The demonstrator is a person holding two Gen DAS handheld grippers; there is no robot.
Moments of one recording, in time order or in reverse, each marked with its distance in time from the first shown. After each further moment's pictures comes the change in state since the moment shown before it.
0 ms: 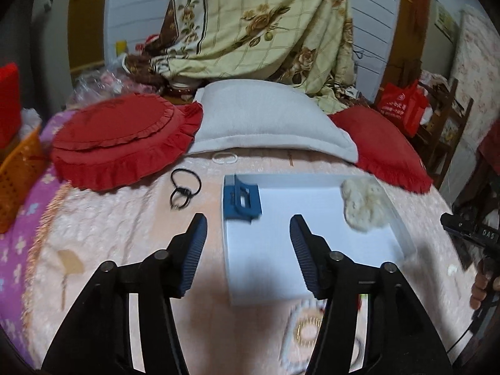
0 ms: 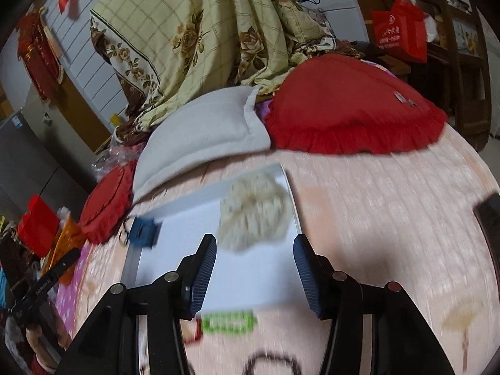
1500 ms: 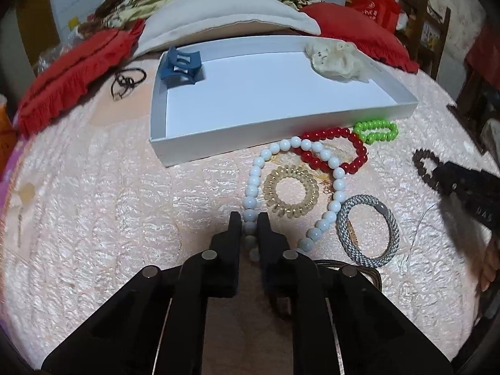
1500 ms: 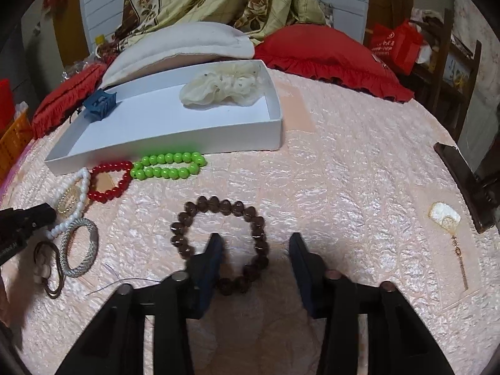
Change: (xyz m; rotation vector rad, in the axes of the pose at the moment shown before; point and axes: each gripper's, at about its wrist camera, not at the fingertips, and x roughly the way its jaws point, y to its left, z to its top) left arm 0.044 -0.054 -0.132 0.218 0.266 -0.021; right arm 0.031 0.007 -0.141 -0.264 0.073 -0.290
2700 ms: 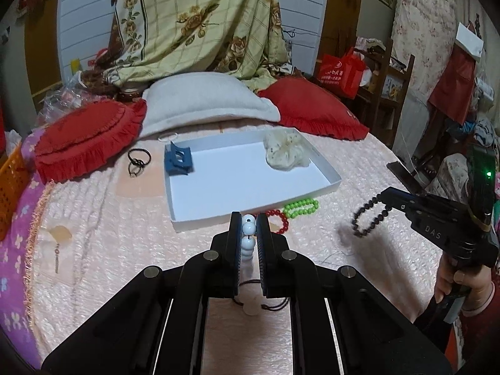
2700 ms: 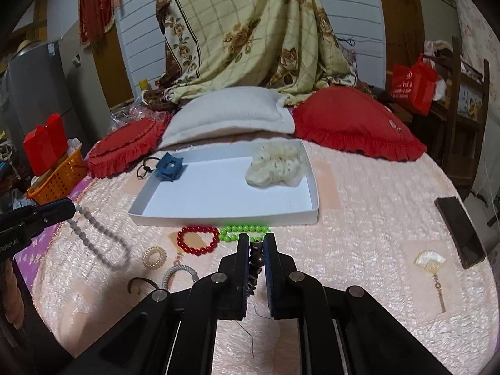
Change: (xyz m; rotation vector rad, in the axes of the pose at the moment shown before) left arm -0.156 0.003 0.033 -0.028 -0.241 -0.134; right arm -0.121 0.021 0.037 -0.019 -0.201 0.164
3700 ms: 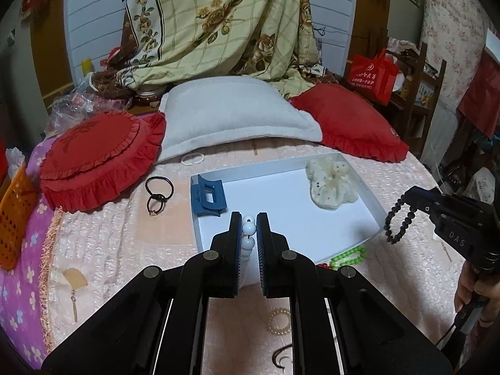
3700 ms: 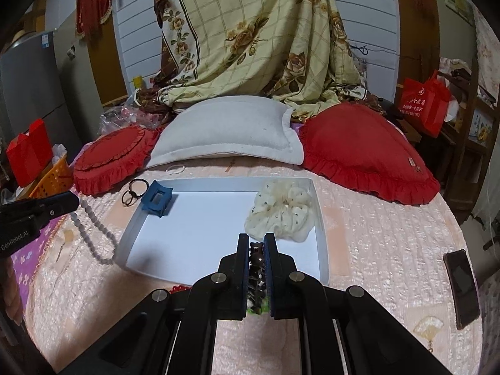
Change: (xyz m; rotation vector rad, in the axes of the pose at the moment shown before) left arm 0.075 0.046 0.078 -0.025 0.043 0.099; right arm 0.071 0.008 0.090 -0.043 0.043 -0.034
